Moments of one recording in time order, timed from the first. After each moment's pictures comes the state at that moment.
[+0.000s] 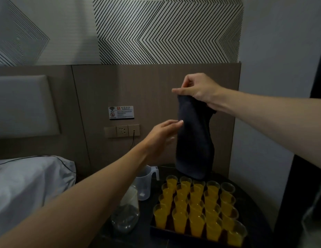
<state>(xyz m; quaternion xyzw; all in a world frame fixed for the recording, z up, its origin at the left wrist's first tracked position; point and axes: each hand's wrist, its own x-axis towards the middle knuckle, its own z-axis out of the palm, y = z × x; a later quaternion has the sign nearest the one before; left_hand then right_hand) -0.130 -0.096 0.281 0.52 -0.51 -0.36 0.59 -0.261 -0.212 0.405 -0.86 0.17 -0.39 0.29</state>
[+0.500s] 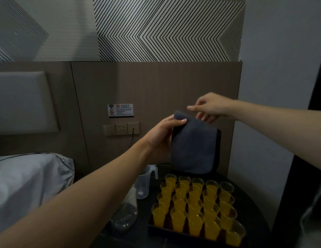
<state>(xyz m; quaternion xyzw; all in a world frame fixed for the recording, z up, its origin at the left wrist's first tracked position) -0.149 -0.087 0.293 0.38 -0.50 -0.49 0.60 -0.282 -0.246 0.372 -0.88 0.33 -0.22 0.26</state>
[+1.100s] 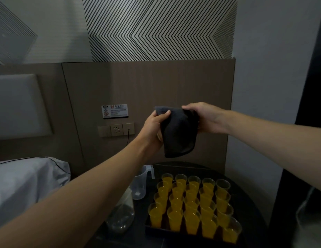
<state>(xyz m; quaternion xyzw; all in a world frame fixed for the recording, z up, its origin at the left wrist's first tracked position) -0.148 -0.118 0.297 0.40 -0.38 -0.39 0.74 -0.287 -0.241 0.336 -0.75 0.26 -0.21 0.57</state>
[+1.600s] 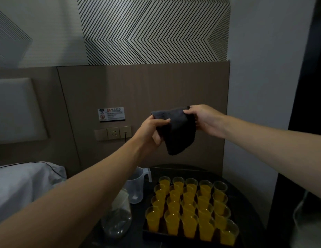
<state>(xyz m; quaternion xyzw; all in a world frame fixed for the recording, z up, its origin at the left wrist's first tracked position) -0.148 -0.122 0.302 0.39 -0.35 -0.44 0.73 -0.294 -0.245 0.333 -0.73 0.26 -0.30 0.56</state>
